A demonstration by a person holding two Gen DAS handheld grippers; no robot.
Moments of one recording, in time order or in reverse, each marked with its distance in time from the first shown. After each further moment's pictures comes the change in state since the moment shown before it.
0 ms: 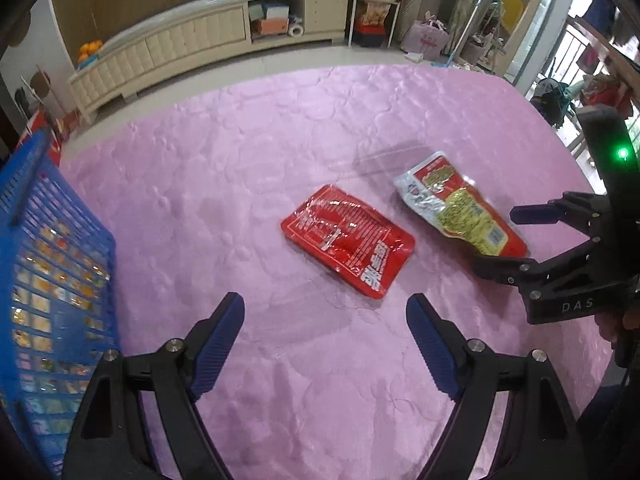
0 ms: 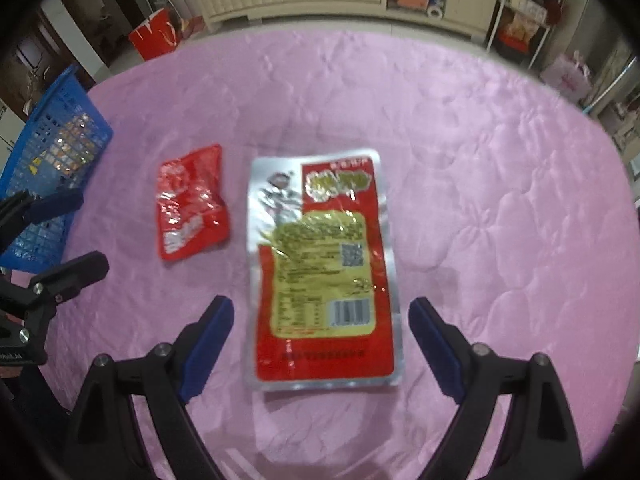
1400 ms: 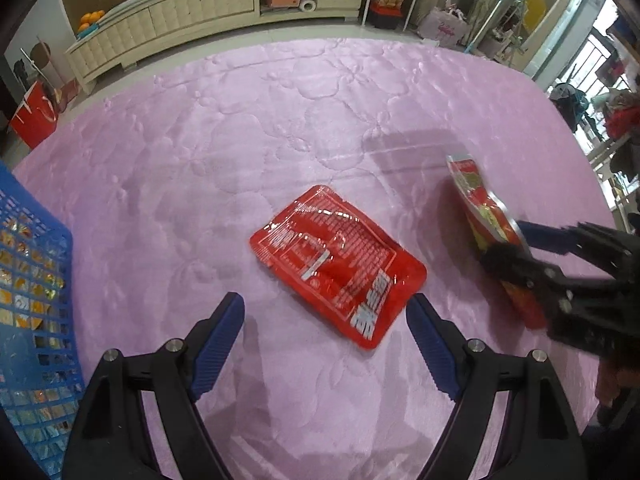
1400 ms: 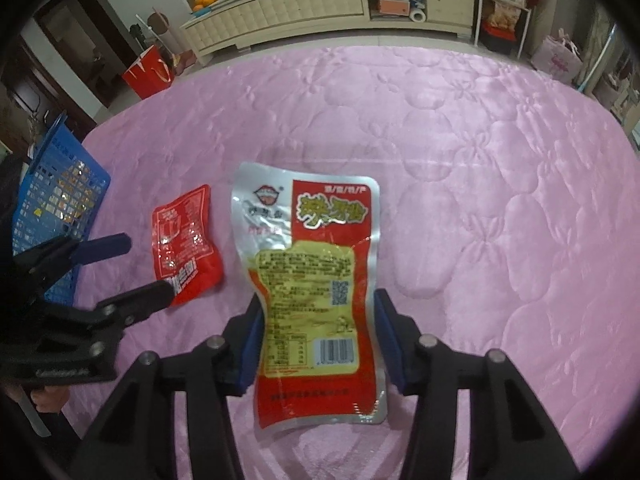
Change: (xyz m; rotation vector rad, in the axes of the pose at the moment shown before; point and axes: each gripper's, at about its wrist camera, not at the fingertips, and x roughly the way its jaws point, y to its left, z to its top) left arm 0.044 -0.003 0.024 -0.066 0.081 -0.006; right arm -0.011 -0.008 -0.001 0.092 -0.098 0.044
